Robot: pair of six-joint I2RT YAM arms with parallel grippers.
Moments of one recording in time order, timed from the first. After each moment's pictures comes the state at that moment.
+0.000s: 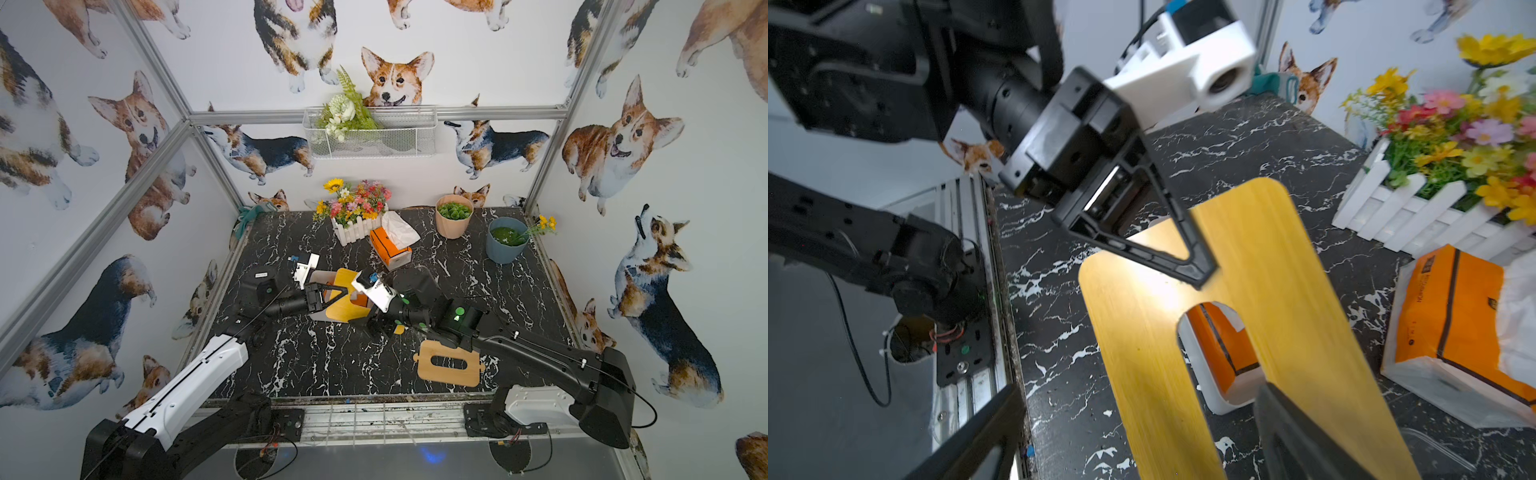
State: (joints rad) left arm -0.25 0.99 0.61 0.06 0.89 -0.79; right arm 0.91 1.16 1.01 -0.27 -0.18 0.04
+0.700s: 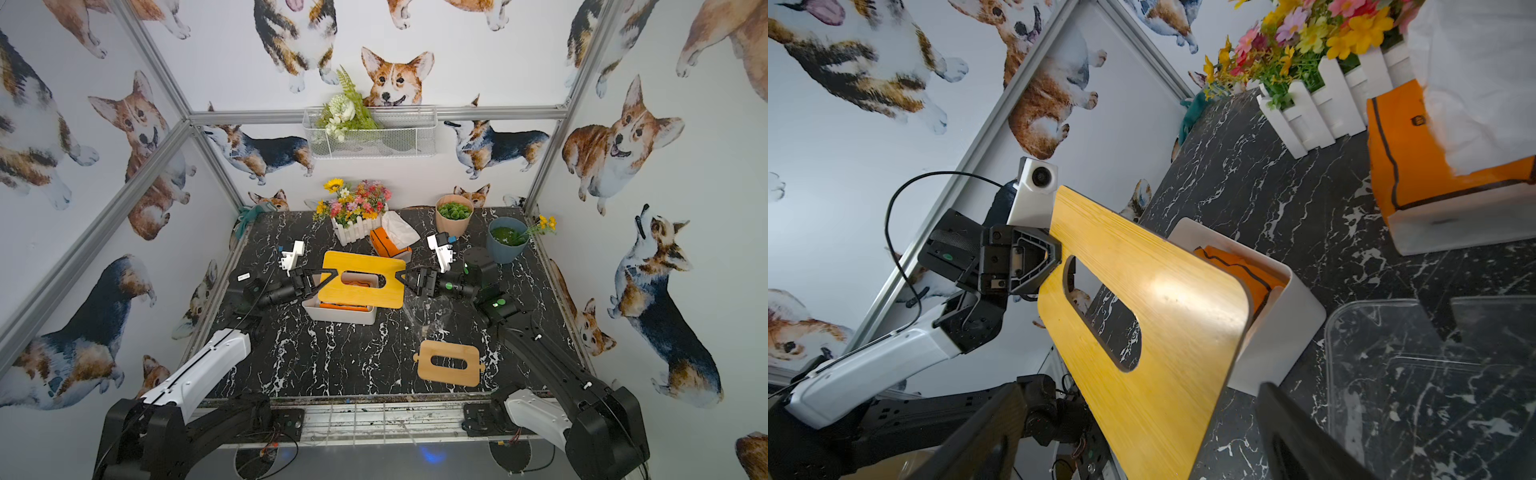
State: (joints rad) left arm -0.12 1.12 0.55 0.58 1.03 -1.14; right arm 0.38 1.06 0.77 0.05 -0.72 0.68
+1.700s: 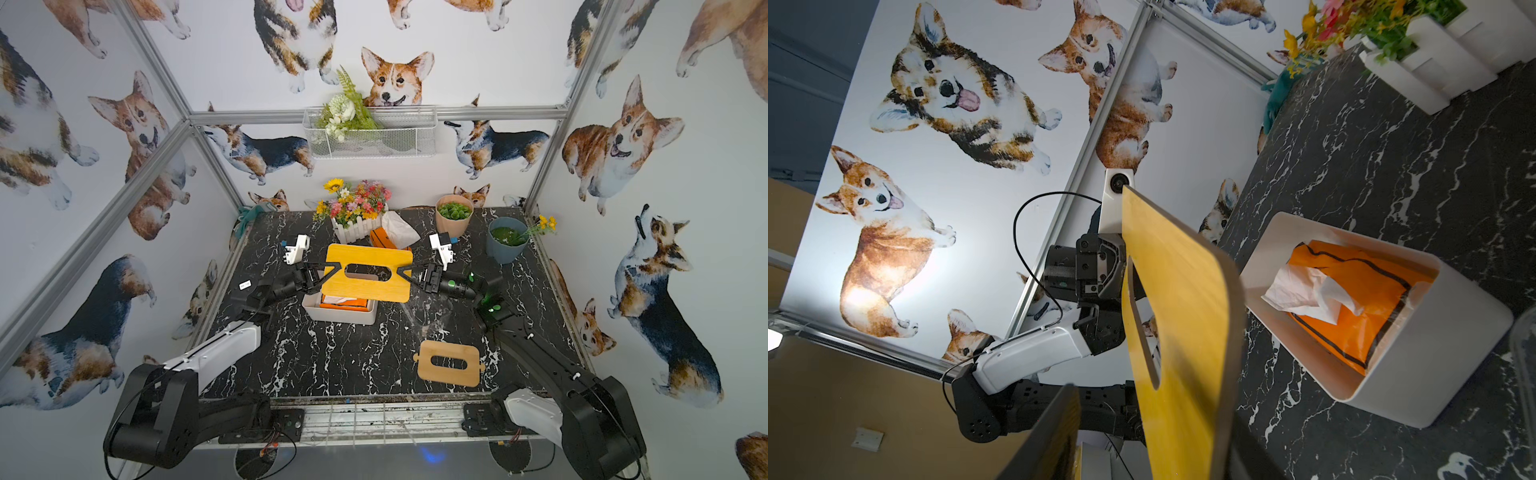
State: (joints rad) left arm -0.15 1.22 0.55 0.92 1.05 -1.35; right arm 0.36 1.09 0.64 0.50 -0.86 1.13
